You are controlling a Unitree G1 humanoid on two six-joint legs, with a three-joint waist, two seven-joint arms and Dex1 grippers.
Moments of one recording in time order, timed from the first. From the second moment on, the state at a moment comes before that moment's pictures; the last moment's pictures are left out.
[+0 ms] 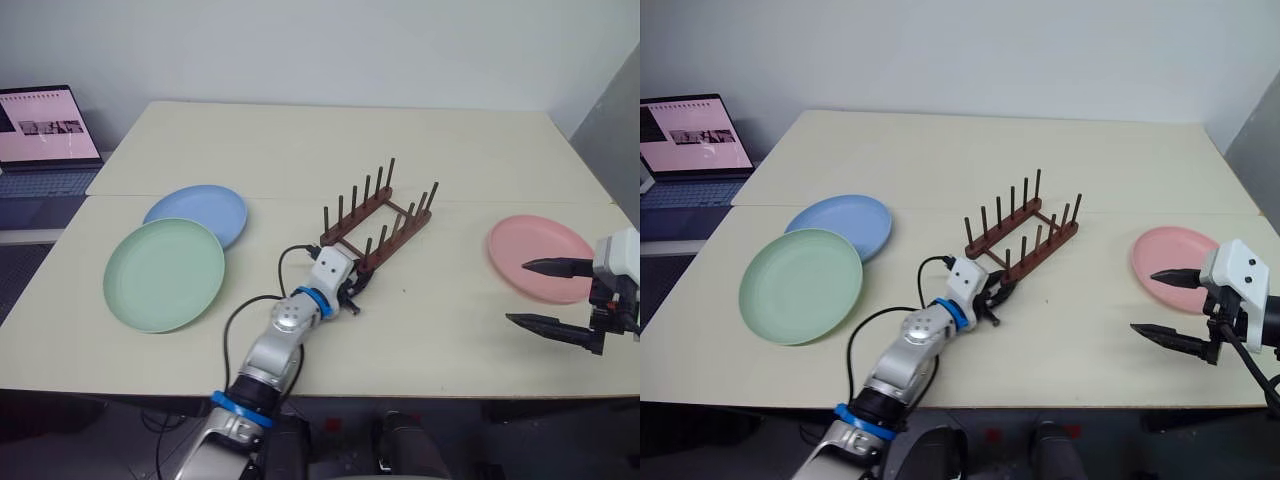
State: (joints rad) left arm -0.36 0.16 -0.26 0.20 -0.03 0.09 -0.54; right arm 0.16 -1.07 -0.56 -0.48 0.57 0.63 1.15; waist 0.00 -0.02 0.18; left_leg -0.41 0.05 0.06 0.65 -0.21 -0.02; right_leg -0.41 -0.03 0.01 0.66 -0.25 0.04
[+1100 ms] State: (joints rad) left arm -0.71 0.28 -0.31 0.70 -0.09 -0.24 -1.21; right arm 0.48 -0.94 -0.78 -0.73 0.57 0.72 1.13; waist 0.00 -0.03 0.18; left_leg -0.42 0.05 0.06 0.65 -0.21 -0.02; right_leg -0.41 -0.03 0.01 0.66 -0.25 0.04
